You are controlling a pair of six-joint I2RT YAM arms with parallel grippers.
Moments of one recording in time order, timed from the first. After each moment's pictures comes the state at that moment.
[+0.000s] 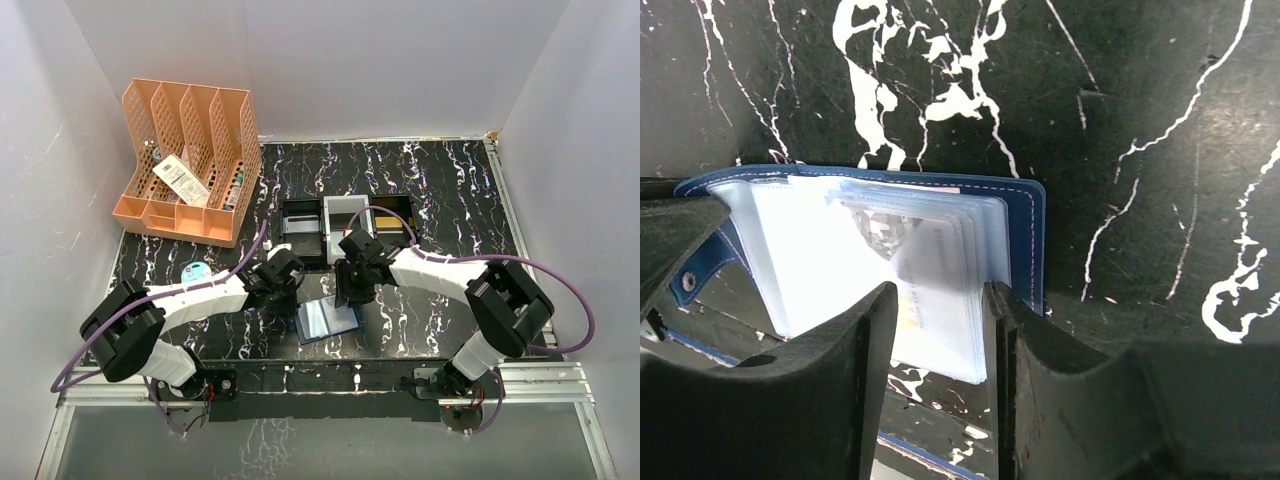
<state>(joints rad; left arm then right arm) -0.86 1.42 0.71 -0.40 -0.11 -0.85 0.75 1.57 0.89 -0.47 -0.17 0.68</state>
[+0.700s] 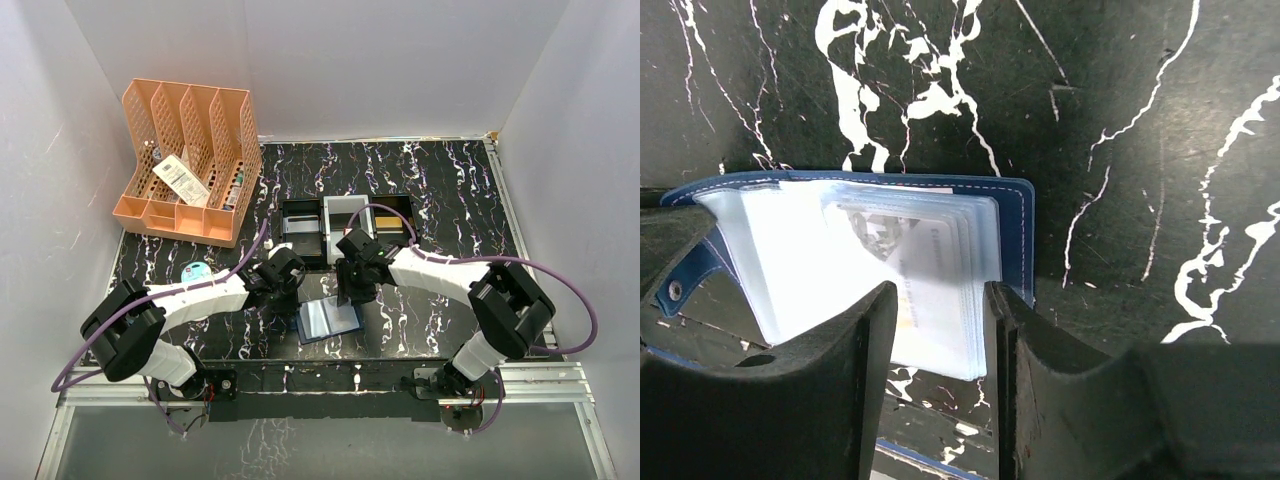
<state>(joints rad) -0.86 1.42 0.72 -0.40 -0.10 -0.84 0.77 1.56 0.91 -0.52 -0.11 0.69</state>
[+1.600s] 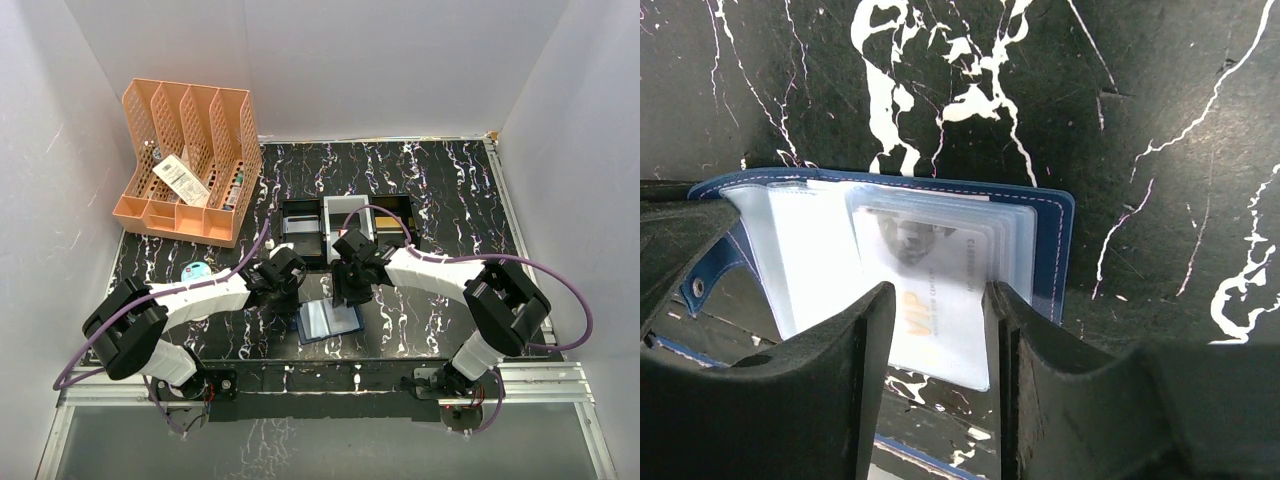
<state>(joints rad) -0.86 1.43 0.73 -0.40 -0.09 -0.83 0.79 1.58 0.92 -0.50 -0.12 0.69</state>
